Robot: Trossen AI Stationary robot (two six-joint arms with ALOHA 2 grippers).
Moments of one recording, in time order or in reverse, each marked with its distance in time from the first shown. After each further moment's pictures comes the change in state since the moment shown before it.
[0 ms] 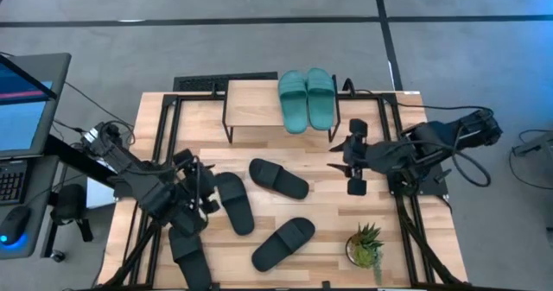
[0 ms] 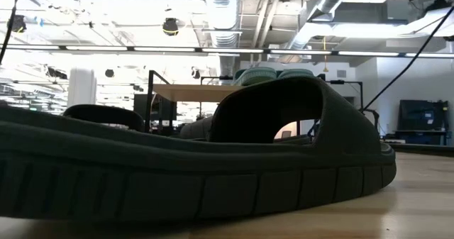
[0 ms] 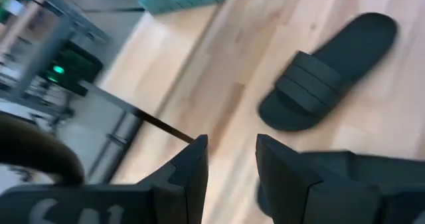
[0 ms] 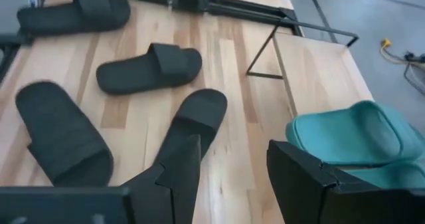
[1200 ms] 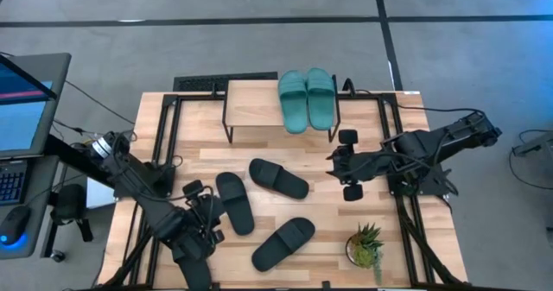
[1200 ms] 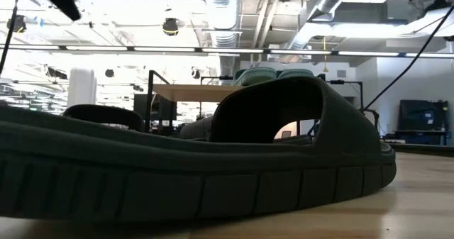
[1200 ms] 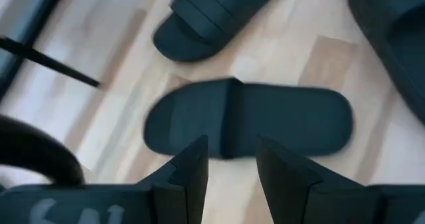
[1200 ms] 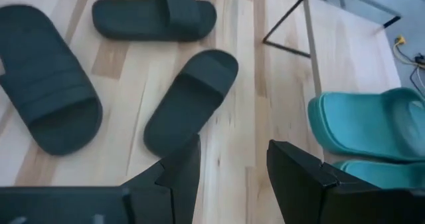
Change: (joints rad) left arm -0.097 0.140 -0.065 0.255 0.294 -0.121; right arm -0.022 0.018 -0.156 0.029 -0.059 -0.128
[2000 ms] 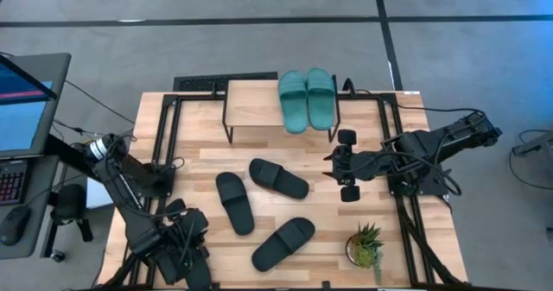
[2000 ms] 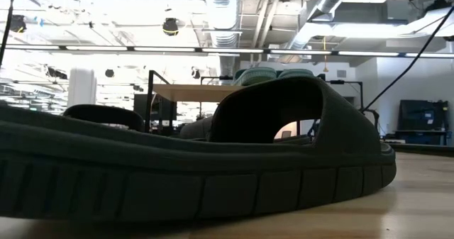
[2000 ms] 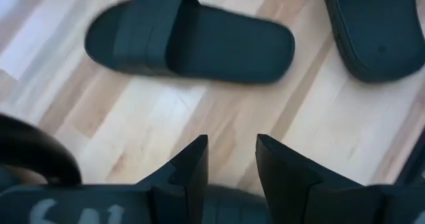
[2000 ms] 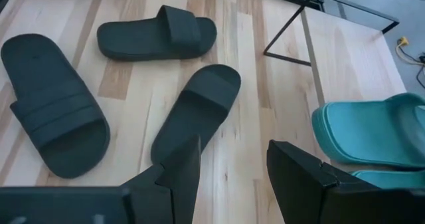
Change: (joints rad) left arm -0.180 0.000 0.000 0.006 0.163 -0.354; right arm 0.000 -0.002 0.001 0.069 -0.003 0.037
